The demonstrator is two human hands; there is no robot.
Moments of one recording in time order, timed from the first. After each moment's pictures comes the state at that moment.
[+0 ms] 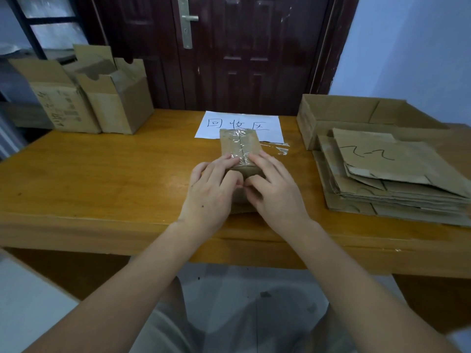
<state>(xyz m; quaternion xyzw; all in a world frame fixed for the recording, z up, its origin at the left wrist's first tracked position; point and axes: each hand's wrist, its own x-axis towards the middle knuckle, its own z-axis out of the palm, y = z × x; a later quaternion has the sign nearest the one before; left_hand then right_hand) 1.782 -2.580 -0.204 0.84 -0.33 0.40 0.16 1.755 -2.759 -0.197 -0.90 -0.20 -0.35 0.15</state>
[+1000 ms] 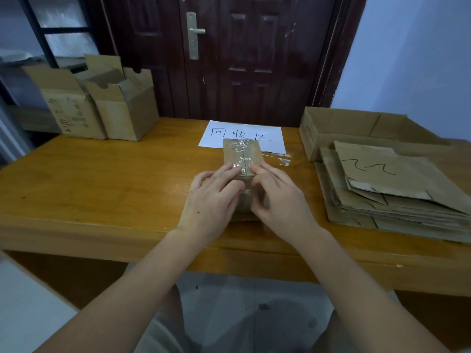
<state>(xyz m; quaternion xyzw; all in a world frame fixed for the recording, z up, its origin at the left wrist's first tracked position) 1.784 -2.576 -0.202 0.85 -0.33 0.37 0.19 1.752 -2.766 -0.183 -0.93 -0.18 -0.27 0.17</state>
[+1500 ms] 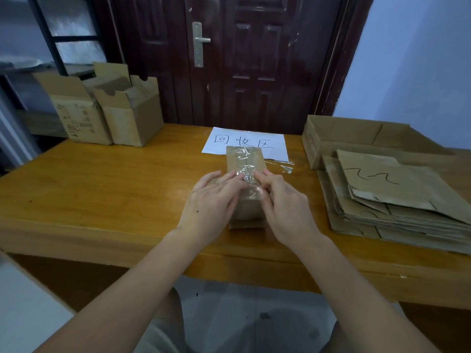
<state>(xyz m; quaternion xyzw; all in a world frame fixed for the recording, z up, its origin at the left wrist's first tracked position) 1.795 -2.571 -0.195 0.83 -0.35 0.38 0.20 1.756 -2.764 -0.182 -0.92 -0.15 -0.28 0.24</state>
